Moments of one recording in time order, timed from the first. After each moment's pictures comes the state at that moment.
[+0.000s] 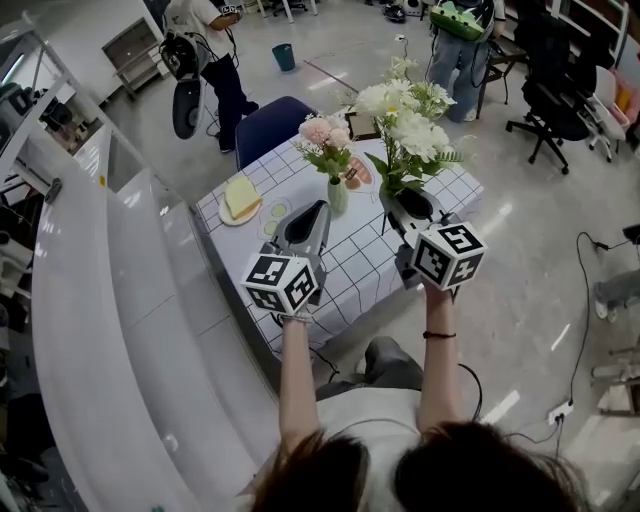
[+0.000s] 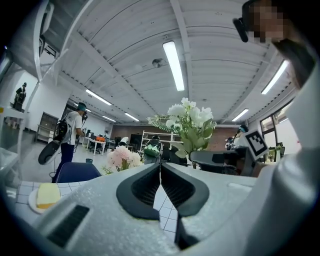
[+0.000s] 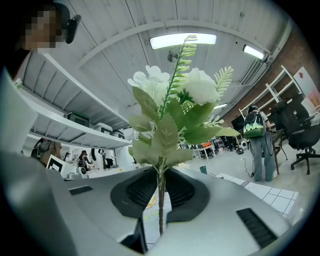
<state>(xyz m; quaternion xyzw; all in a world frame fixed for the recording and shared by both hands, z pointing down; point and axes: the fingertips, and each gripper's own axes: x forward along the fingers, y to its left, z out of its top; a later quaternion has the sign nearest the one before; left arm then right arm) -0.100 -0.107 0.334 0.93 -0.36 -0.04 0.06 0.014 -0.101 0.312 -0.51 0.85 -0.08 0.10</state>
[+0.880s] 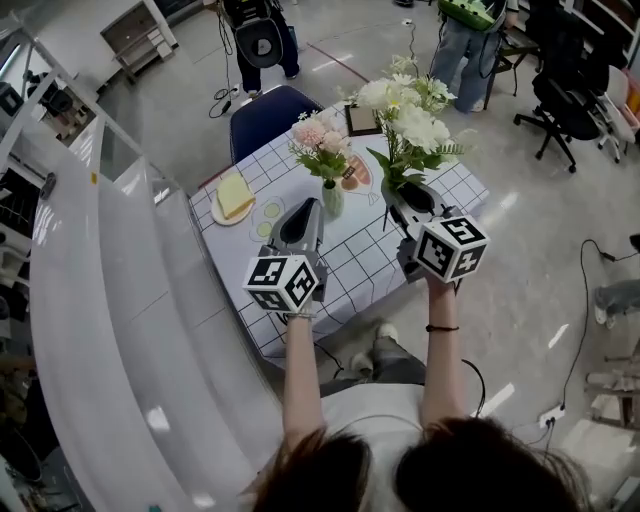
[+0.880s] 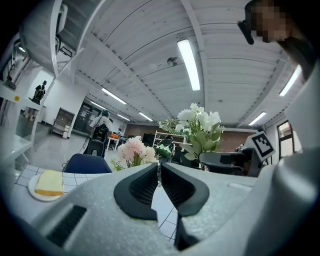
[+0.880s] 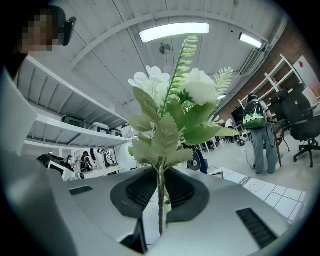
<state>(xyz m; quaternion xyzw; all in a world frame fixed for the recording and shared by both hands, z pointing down) -0.093 -0.158 0.363 0.90 -0.43 -0.05 0.10 0.043 -0.156 0.336 -0.50 0.86 -0.12 0.09</state>
